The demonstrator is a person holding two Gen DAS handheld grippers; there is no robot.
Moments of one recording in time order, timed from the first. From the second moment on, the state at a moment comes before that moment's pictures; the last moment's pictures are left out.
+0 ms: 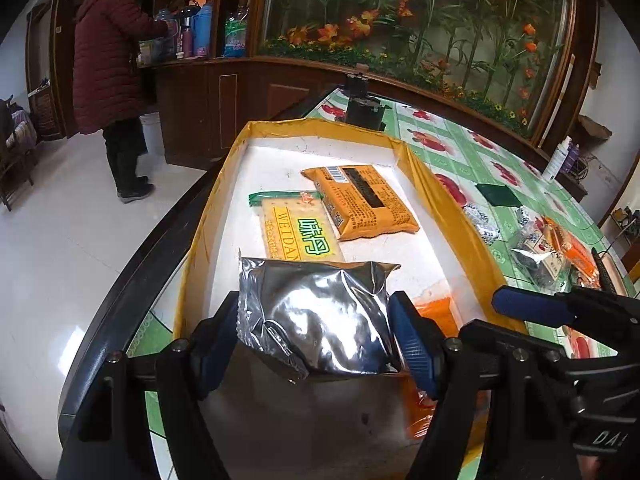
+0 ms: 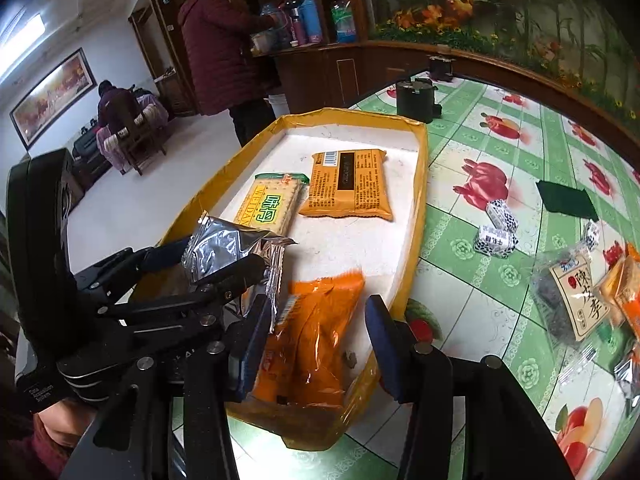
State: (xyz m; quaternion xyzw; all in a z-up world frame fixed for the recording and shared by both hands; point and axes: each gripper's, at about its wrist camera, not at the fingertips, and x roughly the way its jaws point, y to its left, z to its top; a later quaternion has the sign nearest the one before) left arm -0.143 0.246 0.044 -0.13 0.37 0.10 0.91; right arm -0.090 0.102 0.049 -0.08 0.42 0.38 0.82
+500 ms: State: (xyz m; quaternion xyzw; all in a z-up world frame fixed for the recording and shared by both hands) left arm -0.140 0.237 0.059 -0.14 0.35 0.08 0.92; right arm -0.094 0.041 0.100 -0.03 0.33 0.34 0.88
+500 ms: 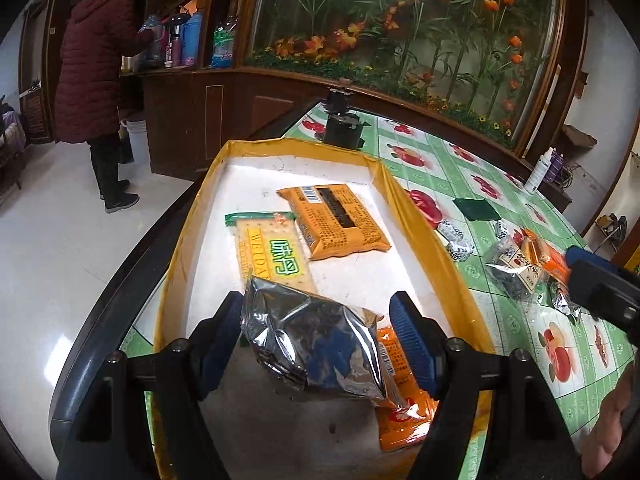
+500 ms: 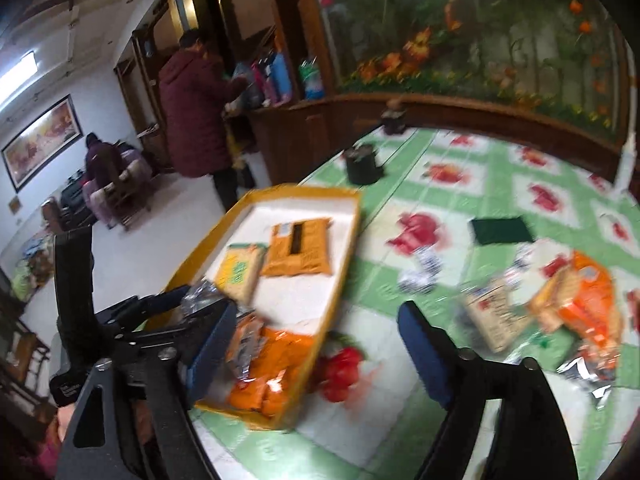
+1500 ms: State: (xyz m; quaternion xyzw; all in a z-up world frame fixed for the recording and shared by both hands) left arm -0.093 0.123 0.094 -0.10 0.37 -0.05 0.92; right arm -0.031 -0.194 0.064 0.21 0.31 0.23 0.90
